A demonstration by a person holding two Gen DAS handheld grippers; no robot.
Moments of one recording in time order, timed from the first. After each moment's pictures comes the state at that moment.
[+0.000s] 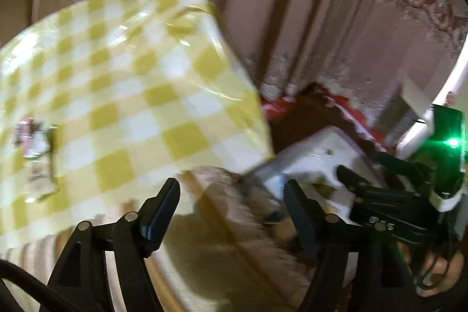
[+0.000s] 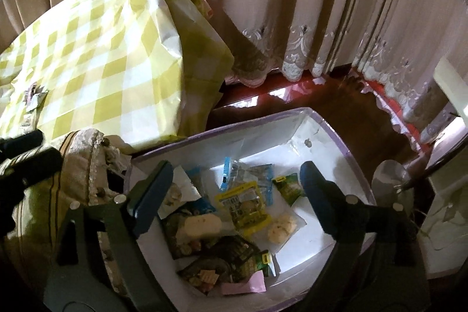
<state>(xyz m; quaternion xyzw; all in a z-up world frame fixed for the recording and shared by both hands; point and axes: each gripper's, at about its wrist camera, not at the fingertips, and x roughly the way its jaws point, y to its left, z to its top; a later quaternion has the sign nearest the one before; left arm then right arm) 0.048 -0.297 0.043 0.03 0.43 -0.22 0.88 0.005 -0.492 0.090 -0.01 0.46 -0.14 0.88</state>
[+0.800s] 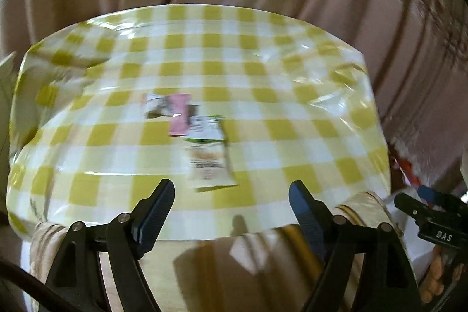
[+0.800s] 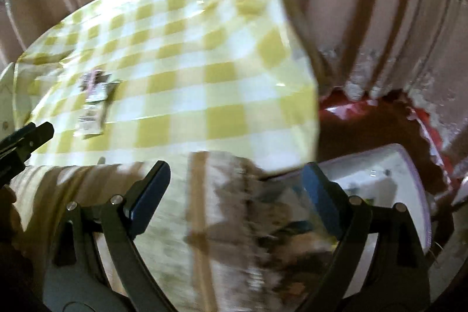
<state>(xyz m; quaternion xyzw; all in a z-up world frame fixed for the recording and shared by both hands) 0.056 -0.073 0.044 -0.06 0.39 -0.03 0.92 0.046 -0.358 0.096 -0.01 0.45 0.00 0.89</state>
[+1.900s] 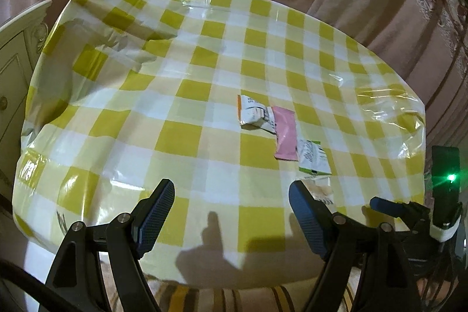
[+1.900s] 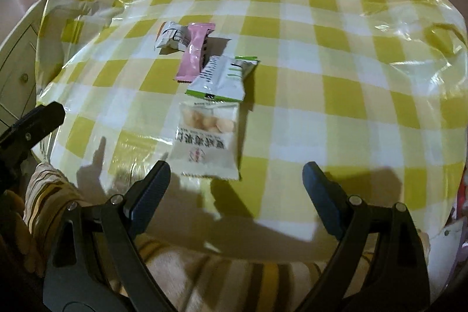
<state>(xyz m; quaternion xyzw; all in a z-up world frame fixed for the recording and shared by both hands) 0.107 0.069 0.013 -0.14 0.40 0.03 0.91 0.153 -0.135 0.029 -0.09 0.53 0.14 0.83</state>
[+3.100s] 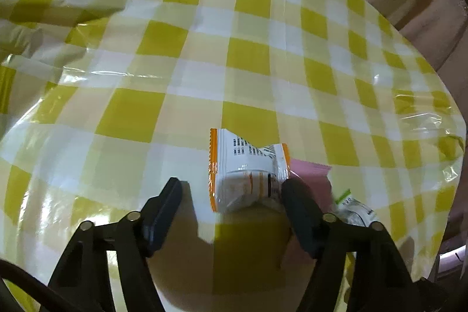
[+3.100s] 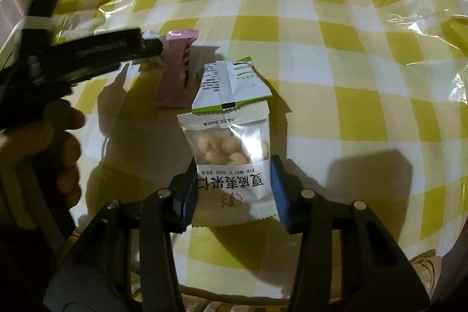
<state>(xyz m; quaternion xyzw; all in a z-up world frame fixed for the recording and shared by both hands) 0.283 0.057 -0.047 -0.14 0.47 0.01 0.87 0.197 -0.140 0.007 -0.05 0.54 0.13 0.83</state>
